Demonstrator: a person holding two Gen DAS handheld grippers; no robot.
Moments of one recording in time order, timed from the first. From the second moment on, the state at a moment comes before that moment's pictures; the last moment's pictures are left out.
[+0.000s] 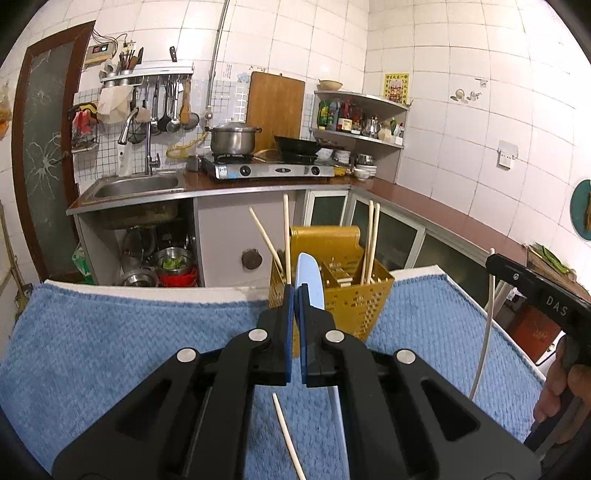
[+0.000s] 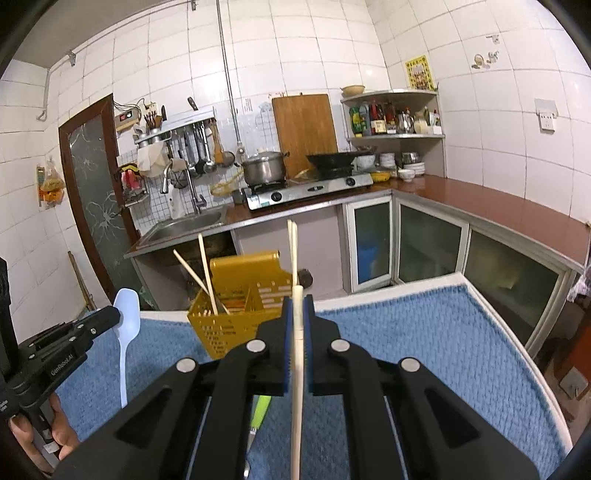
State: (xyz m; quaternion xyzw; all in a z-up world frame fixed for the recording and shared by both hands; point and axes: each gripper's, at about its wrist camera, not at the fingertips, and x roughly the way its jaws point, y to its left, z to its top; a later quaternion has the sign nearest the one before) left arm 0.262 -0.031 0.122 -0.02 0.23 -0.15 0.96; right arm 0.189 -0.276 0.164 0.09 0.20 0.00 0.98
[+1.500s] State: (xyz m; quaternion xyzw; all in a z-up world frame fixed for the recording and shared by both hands) left arm 0.428 -0.095 0.133 0.02 0.11 -0.11 0.99; right arm 0.368 -0.266 0.218 0.07 0.08 0.00 0.99
